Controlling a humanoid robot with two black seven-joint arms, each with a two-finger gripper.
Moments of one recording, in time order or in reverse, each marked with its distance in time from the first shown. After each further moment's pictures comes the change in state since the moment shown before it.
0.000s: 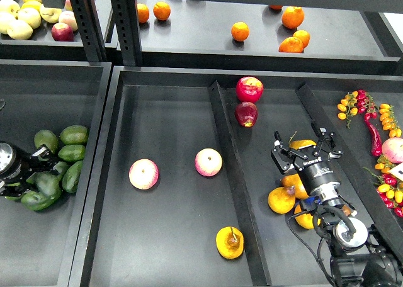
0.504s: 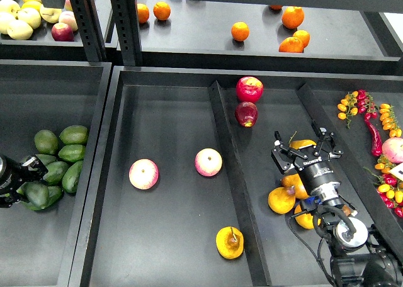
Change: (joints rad) left arm 0.066 -0.056 -0.092 0.072 0.003 0.000 0.000; right arm -0.005 0.000 0.012 0.000 0.000 0.000 0.000
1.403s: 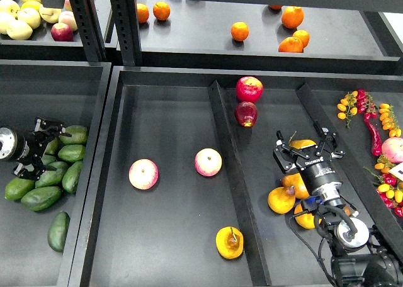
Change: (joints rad) left arm 0.183 -0.118 -0.898 -0.037 -0.067 0.000 0.000; right arm 0.003 0.000 -0.005 0.000 0.000 0.000 0.000
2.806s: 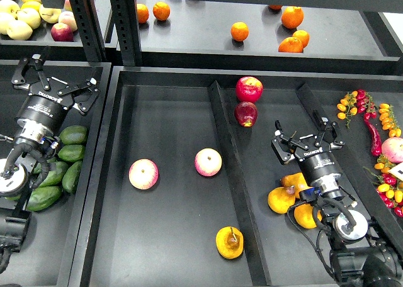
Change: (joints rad) left arm 0.410 -0.432 -0.738 -0.501 -0.033 0.091 -0.366; right arm 0.022 0.000 -0.004 0.043 0.000 0.000 0.015
